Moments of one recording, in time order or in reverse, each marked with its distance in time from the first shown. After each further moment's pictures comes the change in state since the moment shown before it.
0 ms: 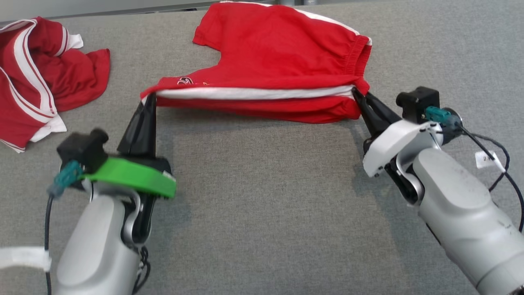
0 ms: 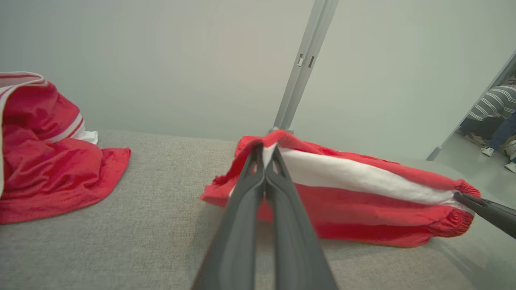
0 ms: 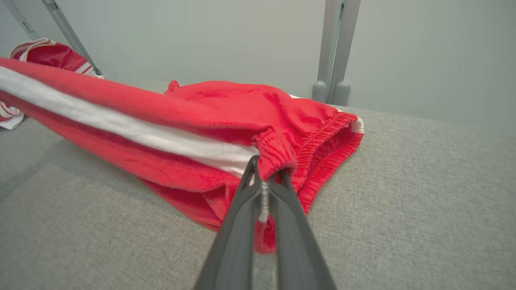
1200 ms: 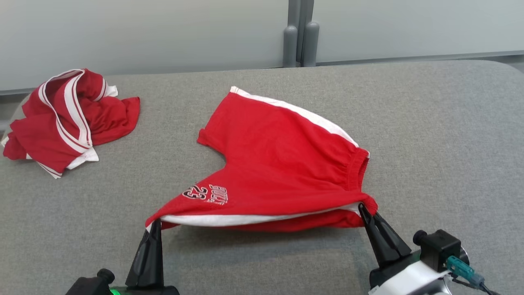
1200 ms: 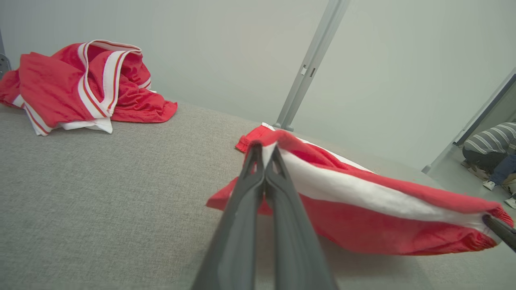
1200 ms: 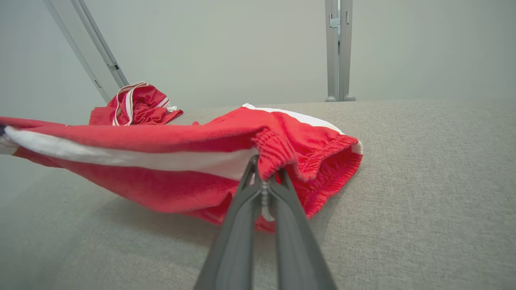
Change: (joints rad) left arm 0.667 -0.100 0.137 -0.439 0.098 0.028 0.000; right arm 0.778 0.088 -0.292 -0.643 -0.214 0.000 -0.001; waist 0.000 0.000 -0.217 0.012
